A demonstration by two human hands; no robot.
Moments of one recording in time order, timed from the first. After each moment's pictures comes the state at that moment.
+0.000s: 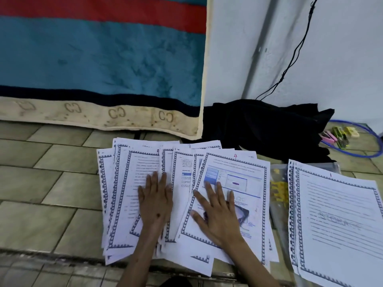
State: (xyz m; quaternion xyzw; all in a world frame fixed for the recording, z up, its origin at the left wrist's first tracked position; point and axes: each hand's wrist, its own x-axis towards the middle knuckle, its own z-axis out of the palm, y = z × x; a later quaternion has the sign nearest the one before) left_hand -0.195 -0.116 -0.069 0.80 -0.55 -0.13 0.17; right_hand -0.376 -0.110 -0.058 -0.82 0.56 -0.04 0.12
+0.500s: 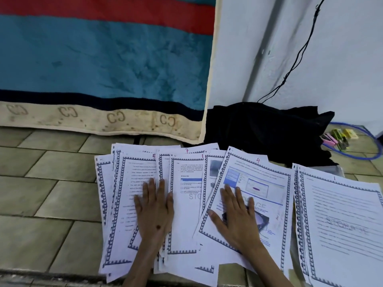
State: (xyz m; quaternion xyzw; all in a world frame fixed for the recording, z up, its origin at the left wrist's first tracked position) left_hand -0.185 -0.112 -0.072 0.82 -0.55 -0.11 0.14; right_hand -0.396 -0.121 -0.057 -0.77 0.62 -0.06 0.13
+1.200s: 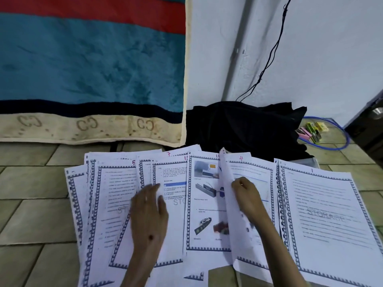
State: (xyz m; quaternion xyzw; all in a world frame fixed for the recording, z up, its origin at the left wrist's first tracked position) left_hand -0.212 -0.112 -0.018 0.77 -0.54 -0.16 0.30; right_hand -0.420 -0.160 0.017 -0.49 0.72 -0.29 0.39
